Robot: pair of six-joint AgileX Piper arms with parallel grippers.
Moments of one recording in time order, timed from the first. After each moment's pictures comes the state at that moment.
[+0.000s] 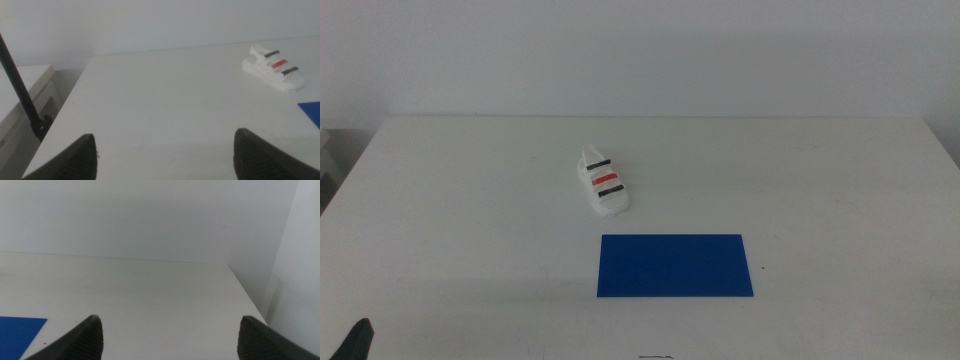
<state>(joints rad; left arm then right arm) -0.02 -0.01 0.03 0.05 0.23 0.01 -0.02 -0.01 0.03 0.00 0.14 -0.07</state>
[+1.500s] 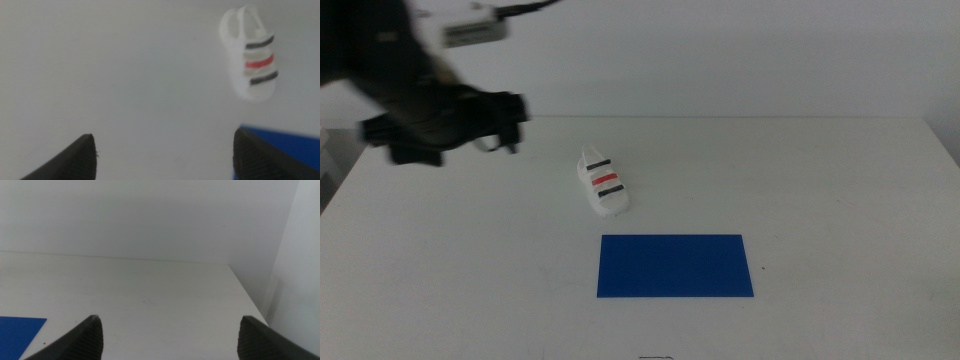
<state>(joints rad) -0.31 1.50 -1.29 0.16 0.90 -0.54 -0.02 -0.01 0.03 0.00 0.14 -0.07</state>
